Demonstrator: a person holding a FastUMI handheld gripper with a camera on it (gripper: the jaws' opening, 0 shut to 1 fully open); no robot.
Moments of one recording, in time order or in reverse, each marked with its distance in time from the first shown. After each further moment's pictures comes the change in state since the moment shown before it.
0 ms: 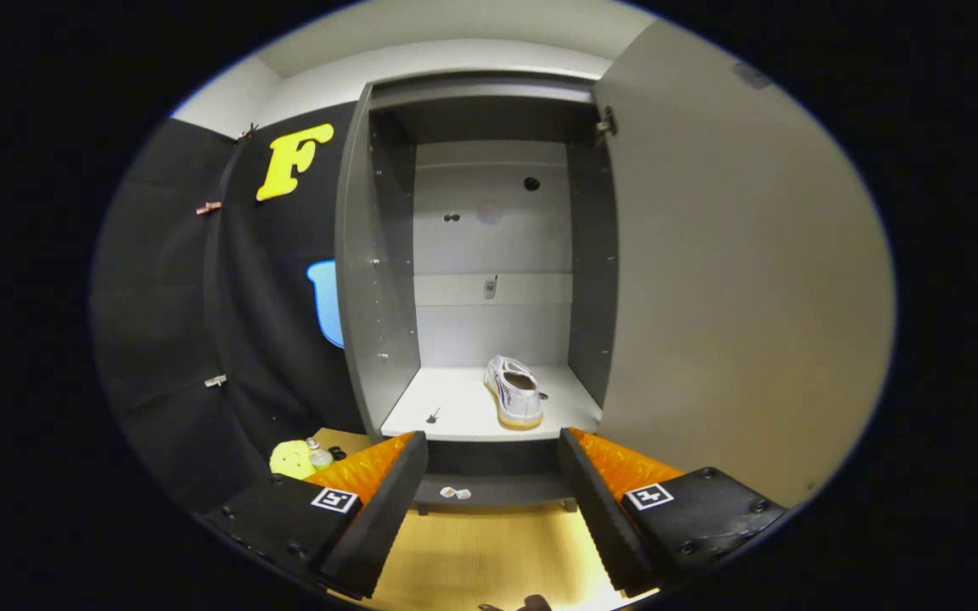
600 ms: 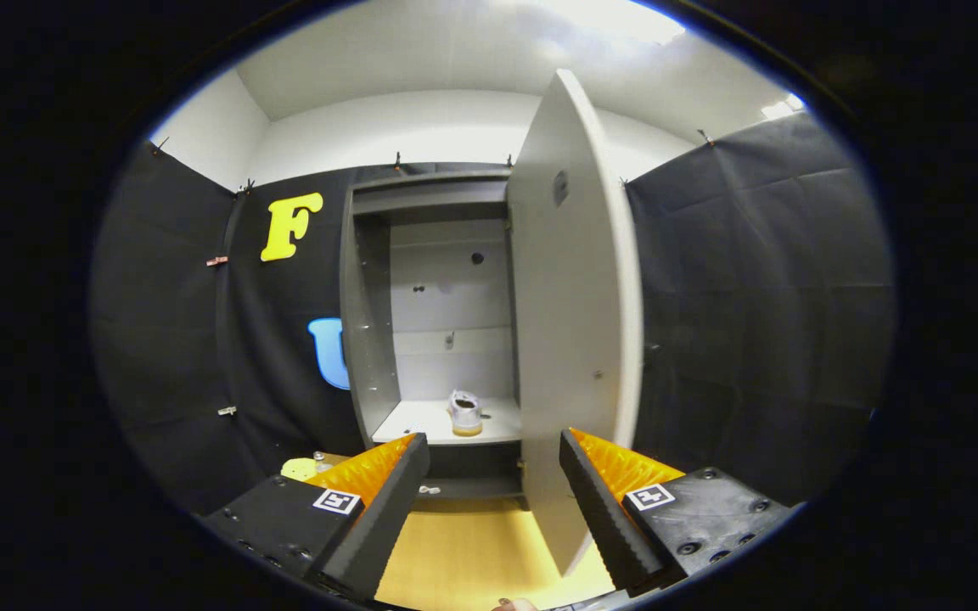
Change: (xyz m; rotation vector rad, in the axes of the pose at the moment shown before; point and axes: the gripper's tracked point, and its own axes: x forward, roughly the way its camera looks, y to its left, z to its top) arm -0.172 -0.107 0.047 0.009 -0.176 -0.062
